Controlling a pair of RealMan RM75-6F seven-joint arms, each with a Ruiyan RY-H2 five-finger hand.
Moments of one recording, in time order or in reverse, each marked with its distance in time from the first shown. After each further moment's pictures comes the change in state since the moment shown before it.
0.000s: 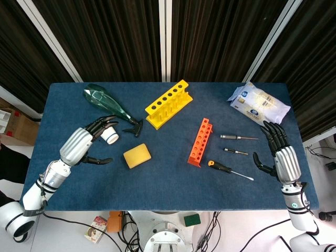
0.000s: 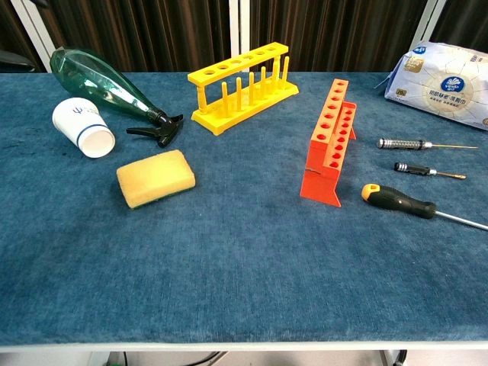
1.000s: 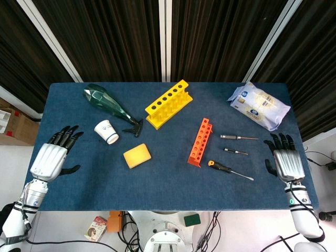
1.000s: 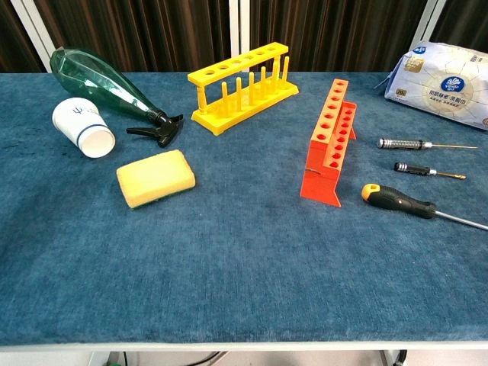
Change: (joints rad) left arm 0.202 0.051 0.097 -0.113 -0.189 0.093 0.588; right arm 0.030 0.211 -0.018 -0.449 0.519 -0.391 -0.791
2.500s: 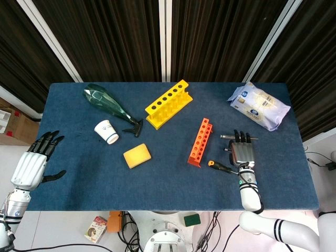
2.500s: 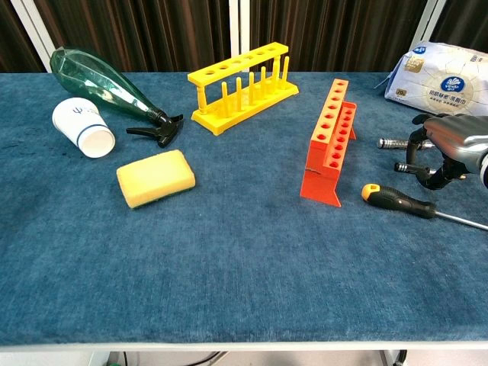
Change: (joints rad) left arm 0.108 -0.005 0.010 0.138 0.075 0.095 -0.196; right arm 0.252 -0.468 0.092 0.246 0.410 -0.028 -0.374
